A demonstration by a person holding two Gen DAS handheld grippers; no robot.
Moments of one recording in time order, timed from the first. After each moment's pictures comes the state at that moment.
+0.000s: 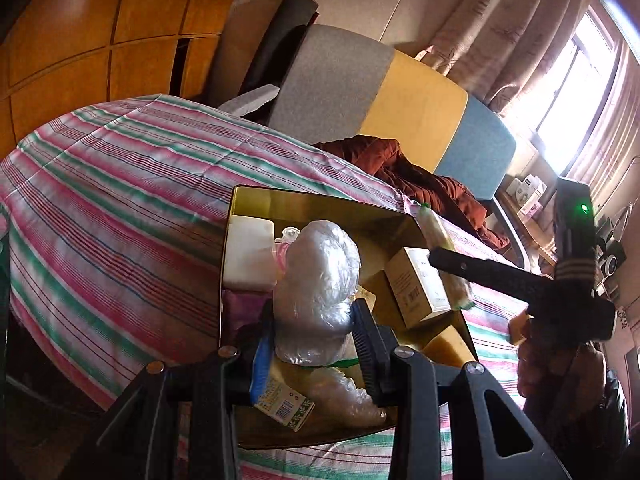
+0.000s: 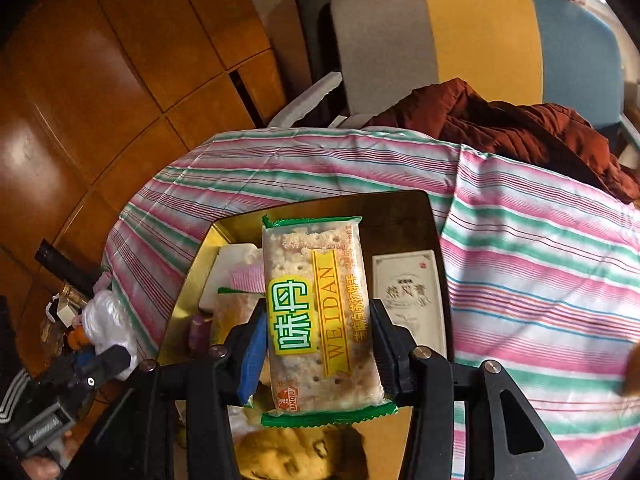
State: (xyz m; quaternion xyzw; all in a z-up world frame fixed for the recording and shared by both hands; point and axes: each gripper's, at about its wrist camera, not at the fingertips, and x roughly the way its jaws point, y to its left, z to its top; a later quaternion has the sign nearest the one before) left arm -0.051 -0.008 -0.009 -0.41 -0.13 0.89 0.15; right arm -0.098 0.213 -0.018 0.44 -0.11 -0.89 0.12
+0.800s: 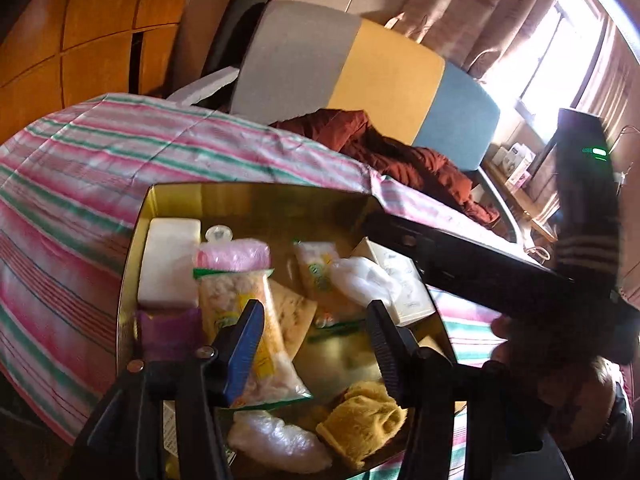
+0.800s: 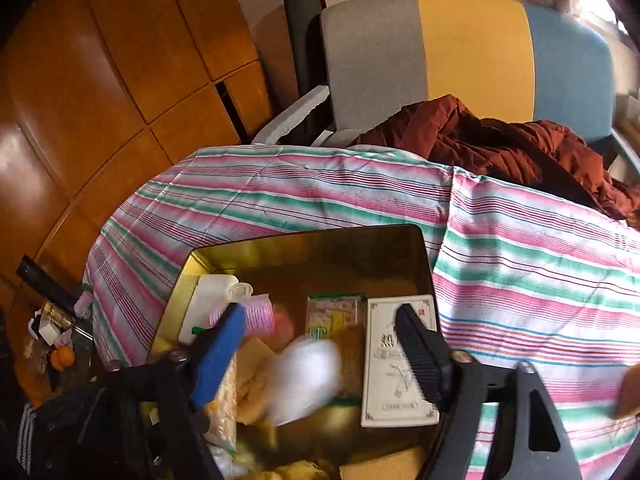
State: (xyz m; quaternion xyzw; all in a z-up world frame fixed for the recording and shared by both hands) left arm -0.091 0.067 -0.024 -0.44 -0.09 0.88 0.18; right arm -0.120 0.213 -0.015 0.41 -0.09 -0.90 0.09
